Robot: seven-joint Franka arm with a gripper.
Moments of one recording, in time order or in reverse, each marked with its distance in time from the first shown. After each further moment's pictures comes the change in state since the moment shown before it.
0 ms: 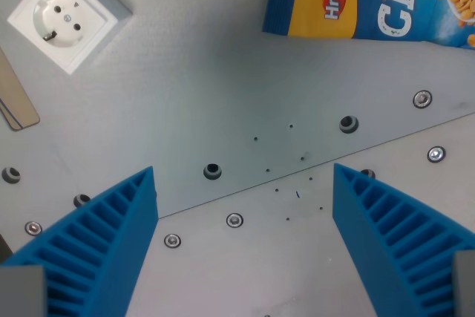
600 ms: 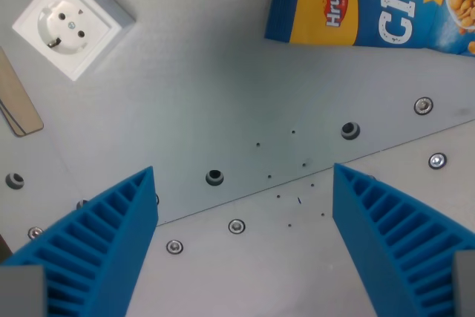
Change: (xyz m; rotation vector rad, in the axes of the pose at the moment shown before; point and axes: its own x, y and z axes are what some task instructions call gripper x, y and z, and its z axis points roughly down) arm 0.003 -0.001 -0.001 0.004 0.015 -0.001
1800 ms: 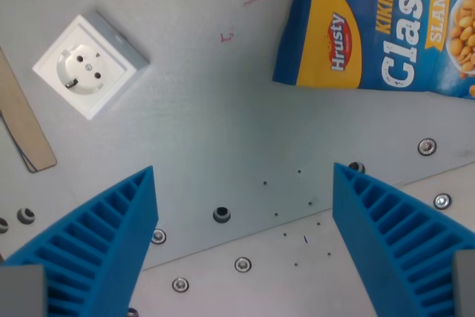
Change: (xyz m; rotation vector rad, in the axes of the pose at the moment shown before) arm 0.012 -0.002 -0.002 0.012 0.082 -0.008
